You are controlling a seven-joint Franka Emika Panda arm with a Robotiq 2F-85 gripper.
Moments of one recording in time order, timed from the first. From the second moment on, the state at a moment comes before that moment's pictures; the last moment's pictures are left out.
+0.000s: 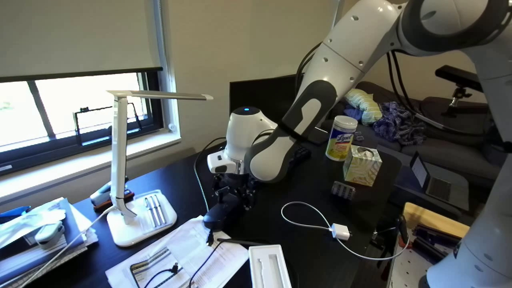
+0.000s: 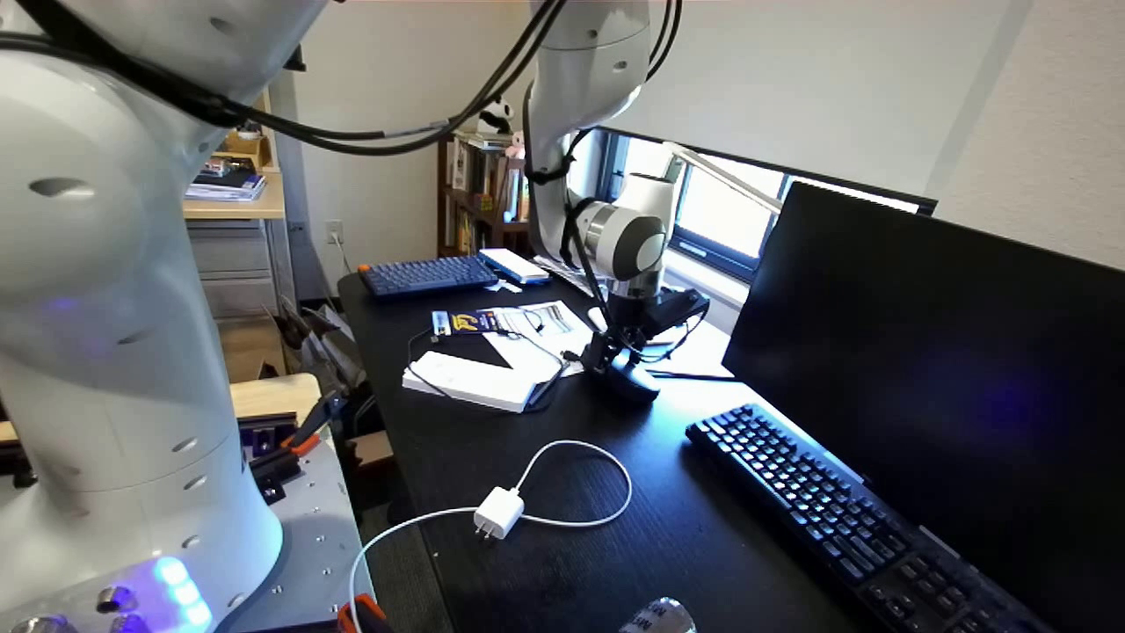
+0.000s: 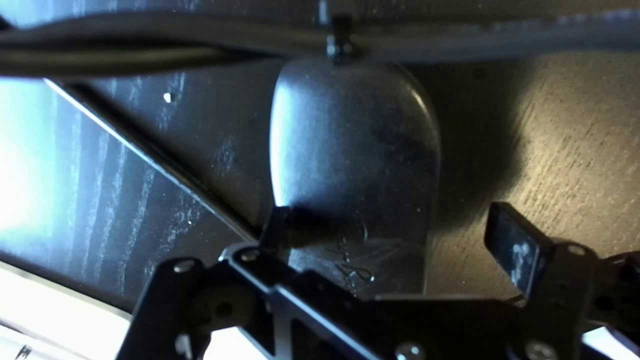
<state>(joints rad) 0.00 0.62 0.20 -2.04 -0.26 2.75 -1.37</state>
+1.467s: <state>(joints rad) -0.06 0.61 0.27 -1.99 -0.23 2.65 -1.38</state>
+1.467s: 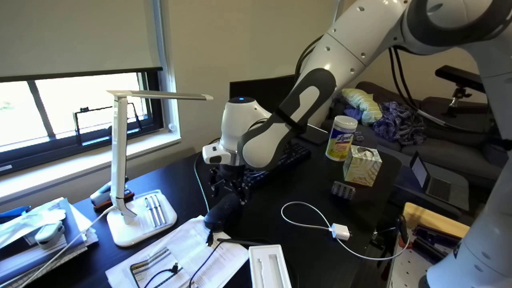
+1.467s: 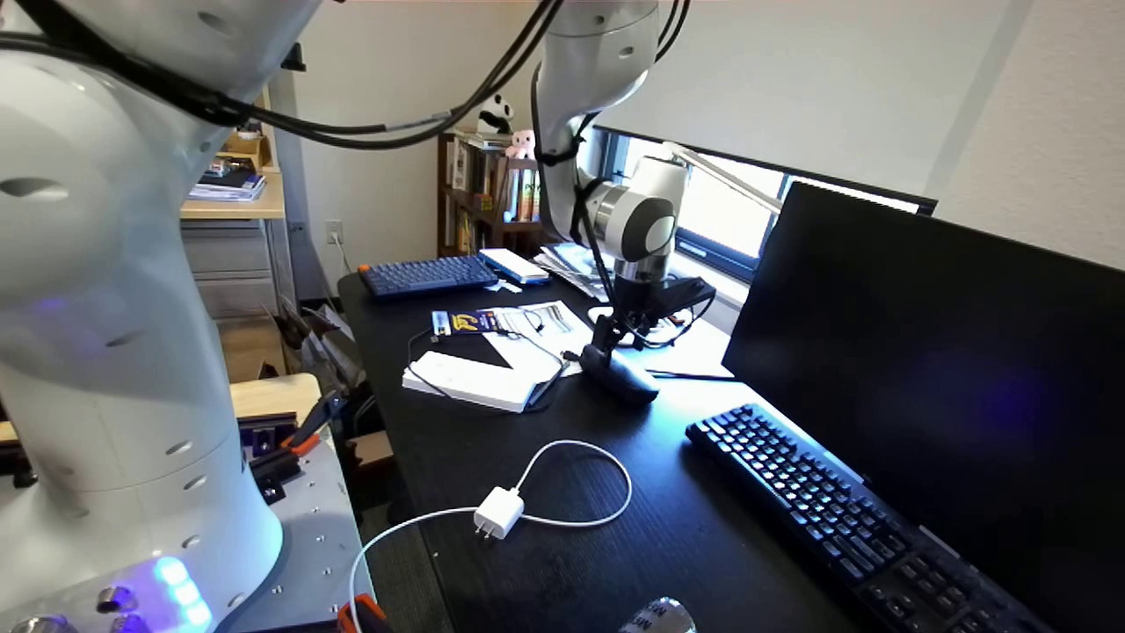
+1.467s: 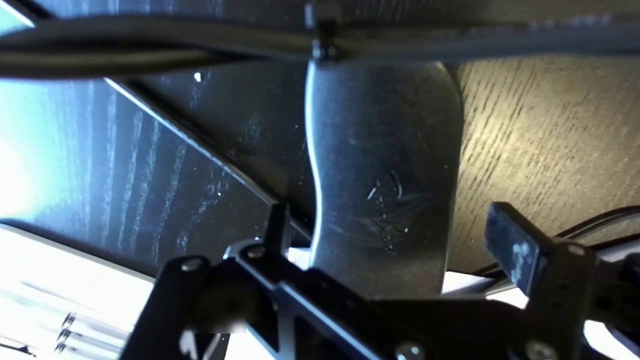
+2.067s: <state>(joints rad) -0.03 0.64 0.26 -1.91 -0.23 2.58 -1.38</state>
